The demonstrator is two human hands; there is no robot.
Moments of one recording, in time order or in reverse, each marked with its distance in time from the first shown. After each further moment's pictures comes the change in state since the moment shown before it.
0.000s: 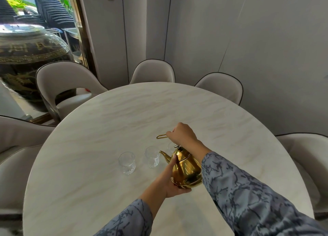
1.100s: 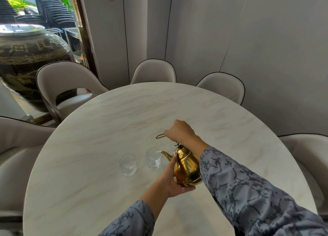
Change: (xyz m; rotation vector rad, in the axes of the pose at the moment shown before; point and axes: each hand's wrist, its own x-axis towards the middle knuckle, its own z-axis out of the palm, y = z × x) left_hand 0.009 0.009 0.000 -0.079 -0.023 -0.007; right_hand 0.011 -0.020 -0.008 -0.099 -0.041 0.010
